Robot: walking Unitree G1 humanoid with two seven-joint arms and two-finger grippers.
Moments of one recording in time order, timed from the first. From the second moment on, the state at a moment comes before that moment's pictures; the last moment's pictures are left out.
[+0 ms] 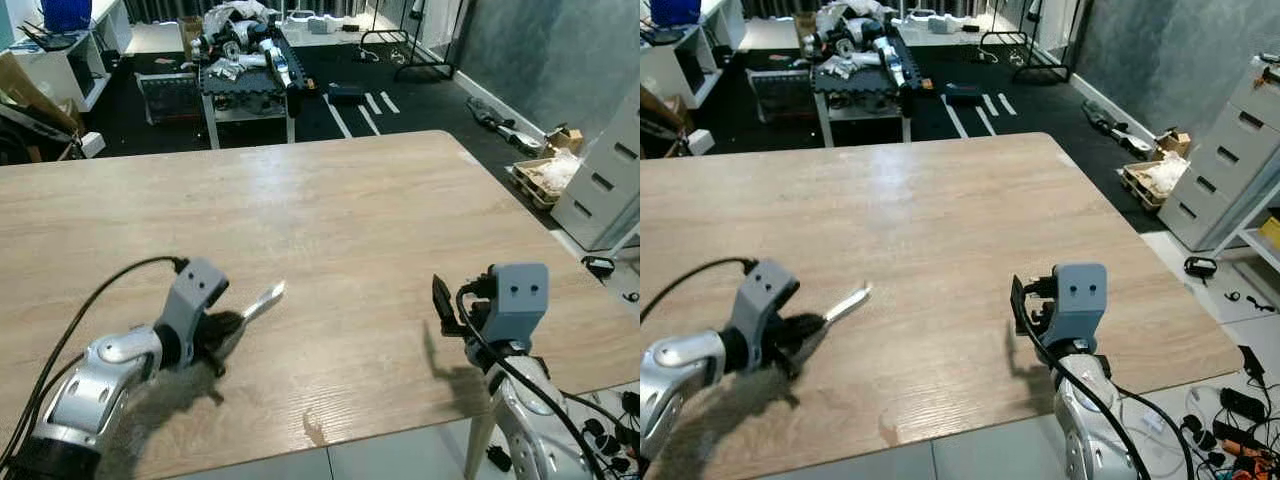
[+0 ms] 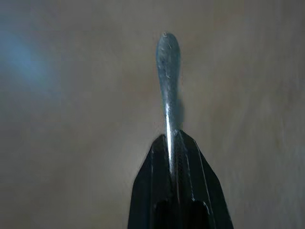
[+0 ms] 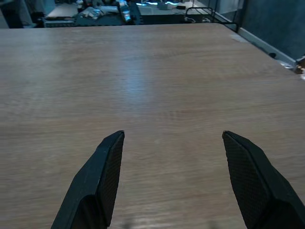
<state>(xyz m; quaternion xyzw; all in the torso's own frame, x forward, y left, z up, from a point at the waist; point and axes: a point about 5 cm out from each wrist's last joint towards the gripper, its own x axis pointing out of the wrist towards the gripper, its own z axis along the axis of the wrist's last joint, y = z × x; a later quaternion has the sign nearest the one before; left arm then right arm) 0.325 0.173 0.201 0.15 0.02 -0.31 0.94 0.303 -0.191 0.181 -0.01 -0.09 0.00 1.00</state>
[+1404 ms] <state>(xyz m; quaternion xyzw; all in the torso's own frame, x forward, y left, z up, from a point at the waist) 0.276 0.103 0.269 0.18 -0.12 -0.59 0.78 0.249 -0.110 0.235 0.36 -0.10 0.42 0.83</state>
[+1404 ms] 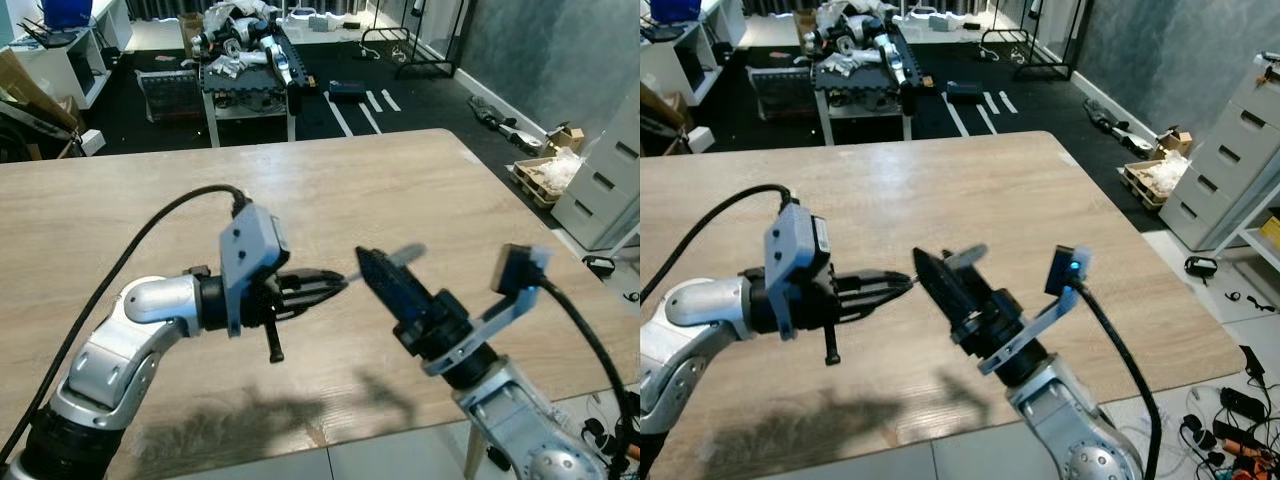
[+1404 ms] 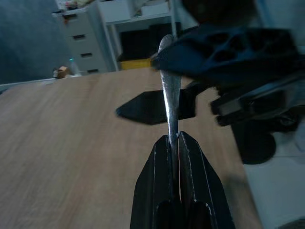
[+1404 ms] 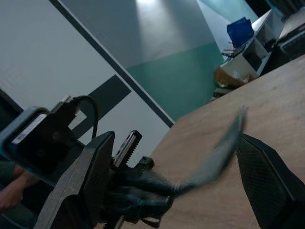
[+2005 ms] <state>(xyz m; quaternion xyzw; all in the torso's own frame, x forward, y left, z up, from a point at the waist) 0.277 0.118 0.265 0.21 -0.10 -0.58 0.78 0.250 -0.122 0.226 0.33 -0.06 0.42 0.84</state>
